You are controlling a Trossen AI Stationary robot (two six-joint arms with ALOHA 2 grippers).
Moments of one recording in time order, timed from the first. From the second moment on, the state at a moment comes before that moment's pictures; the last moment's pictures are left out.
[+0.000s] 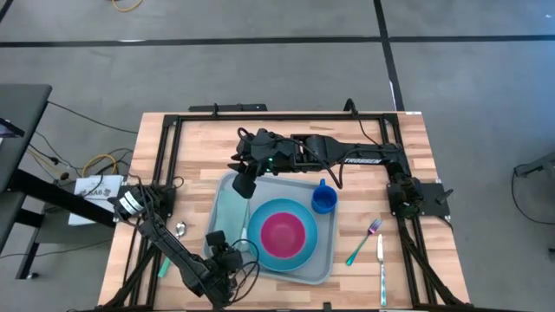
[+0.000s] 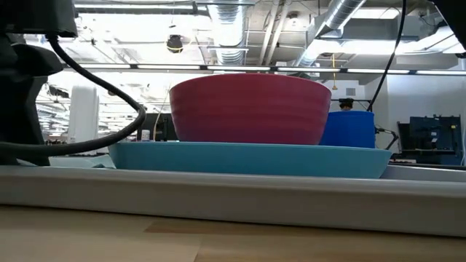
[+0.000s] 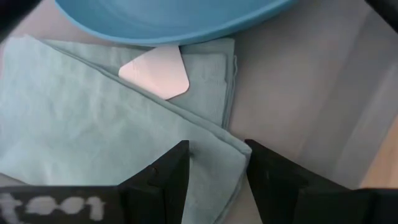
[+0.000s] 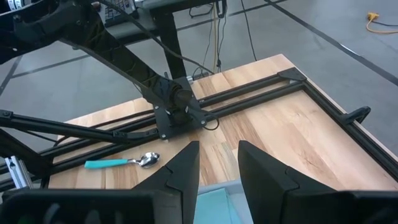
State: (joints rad) left arm -0.83 2.00 1.25 -0.87 -0.58 -1.08; right arm 0.08 2.10 2.35 -0.75 0.23 0.26
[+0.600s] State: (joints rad) left arm -0.81 2.00 1.28 -0.88 -0.58 -1.10; right arm 0.08 2.10 2.35 -0.75 0.23 0.26
